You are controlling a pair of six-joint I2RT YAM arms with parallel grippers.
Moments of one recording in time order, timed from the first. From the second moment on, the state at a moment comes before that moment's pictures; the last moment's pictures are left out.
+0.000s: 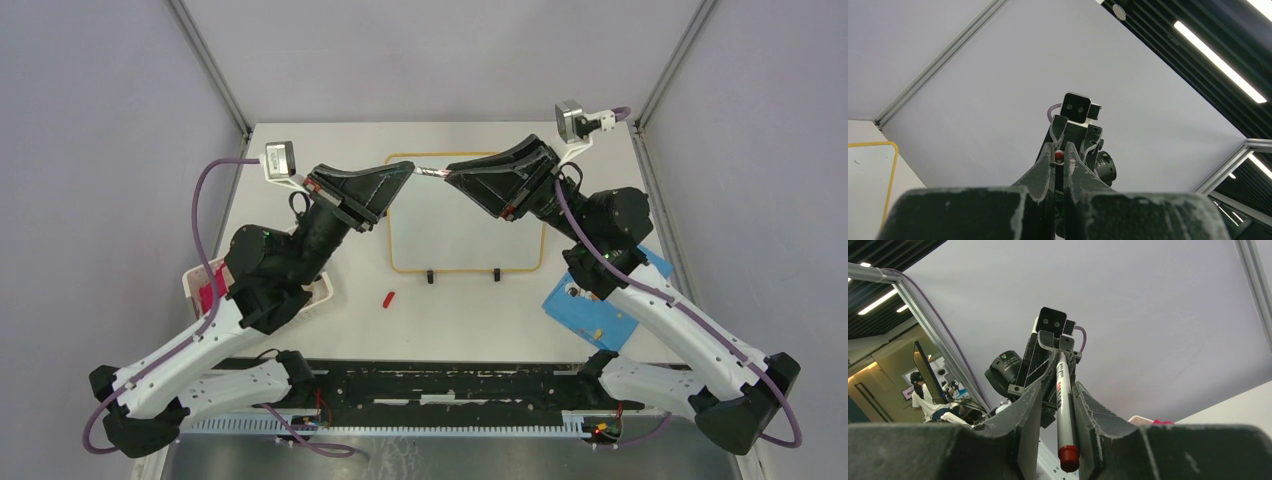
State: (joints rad) left arm -0.93 0.87 1.02 0.43 -0.14 -0.89; right arm 0.72 1.06 1.09 0.60 -0.45 0.90
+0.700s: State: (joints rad) left arm -0.93 0.87 1.05 0.35 -0.13 -0.89; right arm 0.72 1.05 1.08 0.60 -0.44 0.90
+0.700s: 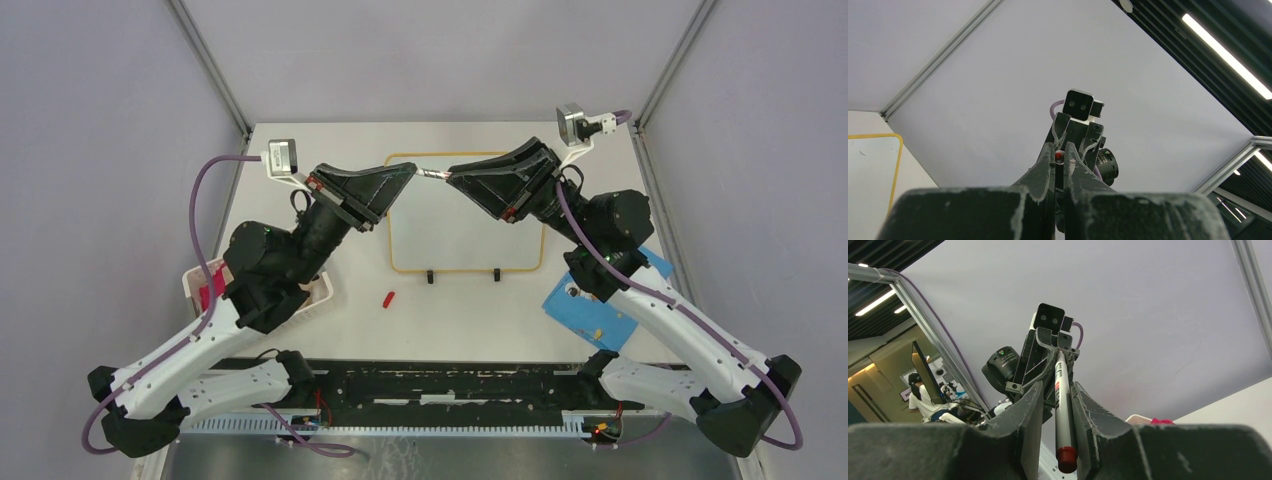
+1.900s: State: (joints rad) left arm -0.93 0.87 1.05 0.30 -0.13 -0.90; right arm 0.72 1.01 1.05 0.58 -0.42 0.85
